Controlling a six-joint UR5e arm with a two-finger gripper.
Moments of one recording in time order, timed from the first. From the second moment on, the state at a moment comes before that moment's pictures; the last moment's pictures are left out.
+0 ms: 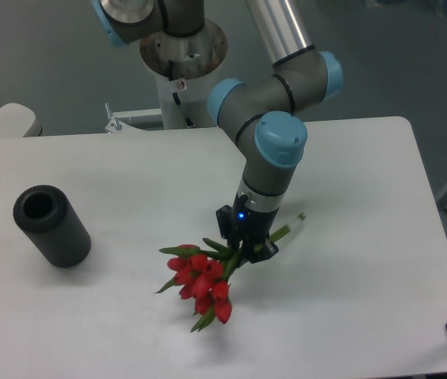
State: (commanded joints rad) arm 2.46 -1.96 -1.69 -0.83 1.15 1.27
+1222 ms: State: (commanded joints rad) arm 2.42 -1.87 -1.64 -0.80 0.64 1.05
